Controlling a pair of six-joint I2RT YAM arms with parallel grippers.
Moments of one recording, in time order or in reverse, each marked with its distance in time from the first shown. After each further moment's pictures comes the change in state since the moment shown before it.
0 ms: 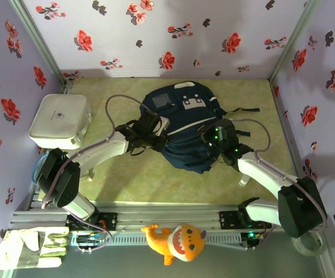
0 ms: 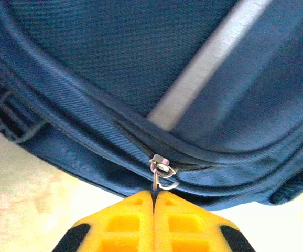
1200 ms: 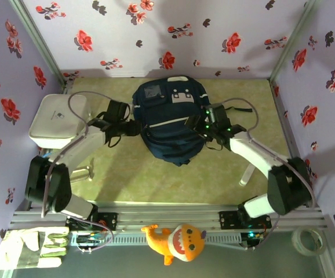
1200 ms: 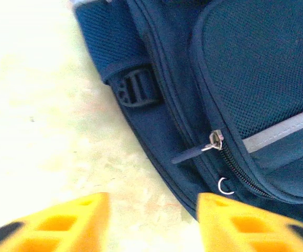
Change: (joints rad) left arm 0.322 -0.126 -0.067 -0.004 -0.074 -0.048; right arm -0.002 0.173 0.307 -0.317 -0.083 -0.390
